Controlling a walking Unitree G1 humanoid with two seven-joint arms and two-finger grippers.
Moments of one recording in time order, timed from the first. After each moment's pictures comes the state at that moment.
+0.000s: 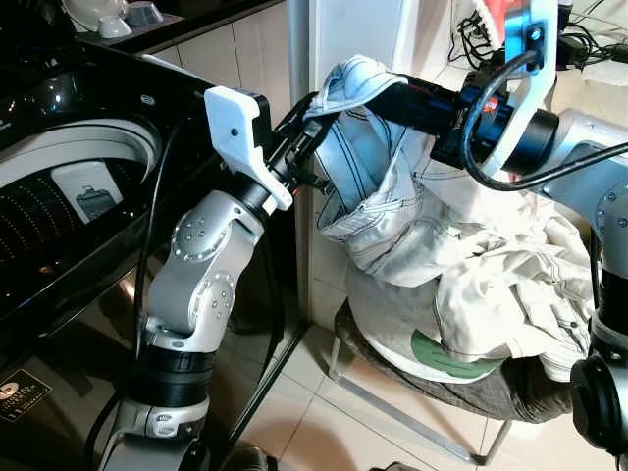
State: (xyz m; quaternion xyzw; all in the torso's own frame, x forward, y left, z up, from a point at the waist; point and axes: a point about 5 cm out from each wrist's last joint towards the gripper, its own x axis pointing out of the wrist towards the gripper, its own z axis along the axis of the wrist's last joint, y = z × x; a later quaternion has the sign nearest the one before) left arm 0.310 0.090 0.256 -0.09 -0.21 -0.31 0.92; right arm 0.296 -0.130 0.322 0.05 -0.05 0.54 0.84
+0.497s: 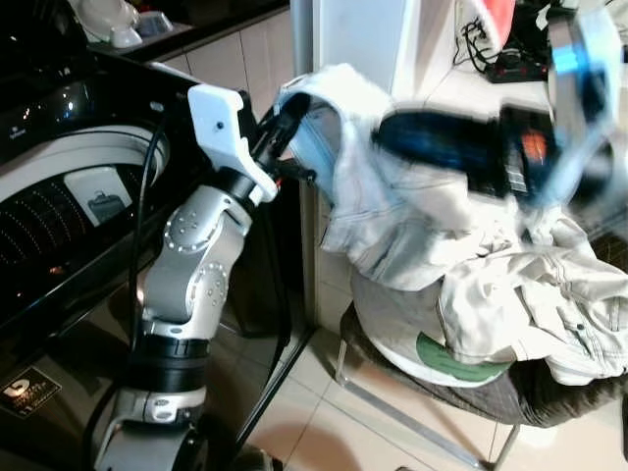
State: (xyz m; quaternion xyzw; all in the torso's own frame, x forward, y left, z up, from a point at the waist) left arm 0.328 0.107 0.245 -0.08 -0.18 -0.25 0.95; right arm 0.252 -0.144 0.320 -0.04 -0.07 0.62 0.78
